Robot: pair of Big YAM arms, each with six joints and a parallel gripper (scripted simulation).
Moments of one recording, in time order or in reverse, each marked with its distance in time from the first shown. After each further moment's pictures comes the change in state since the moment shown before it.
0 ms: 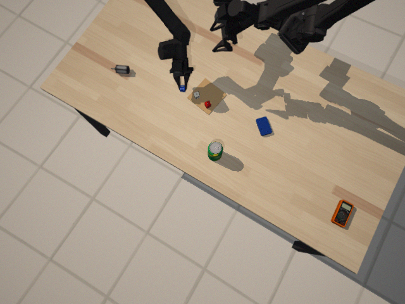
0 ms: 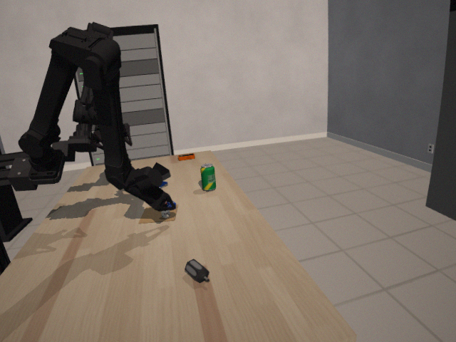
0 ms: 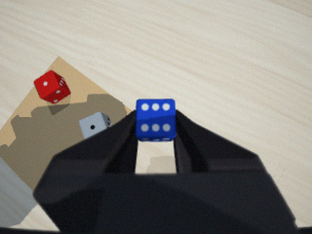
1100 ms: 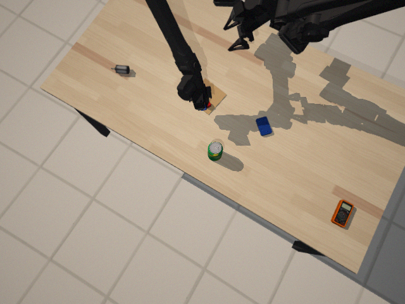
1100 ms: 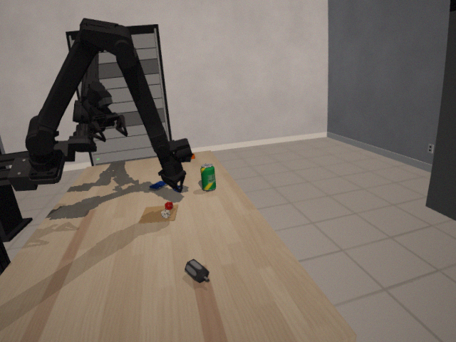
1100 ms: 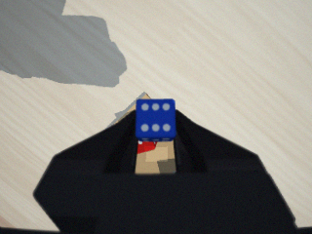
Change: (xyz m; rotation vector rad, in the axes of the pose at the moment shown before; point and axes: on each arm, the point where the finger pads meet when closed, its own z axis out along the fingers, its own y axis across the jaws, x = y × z) left arm 0.015 0.021 -0.061 -0.064 0.005 -0.054; right arm -0.066 0.105 0.067 -0.153 0.481 -0.112
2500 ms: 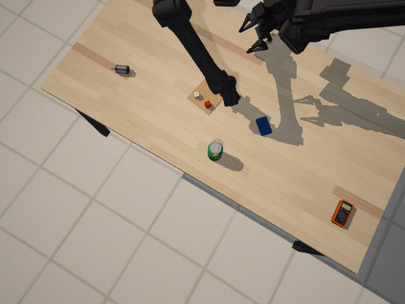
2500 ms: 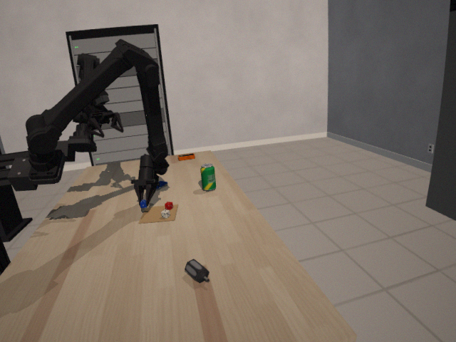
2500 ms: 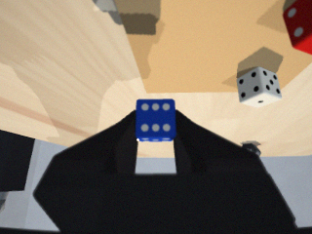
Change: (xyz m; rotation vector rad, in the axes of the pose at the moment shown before) left arm 0.035 0.027 -0.051 -0.078 -0.018 -0.076; right arm 0.138 0.053 -0.012 0.217 0.990 -0.644
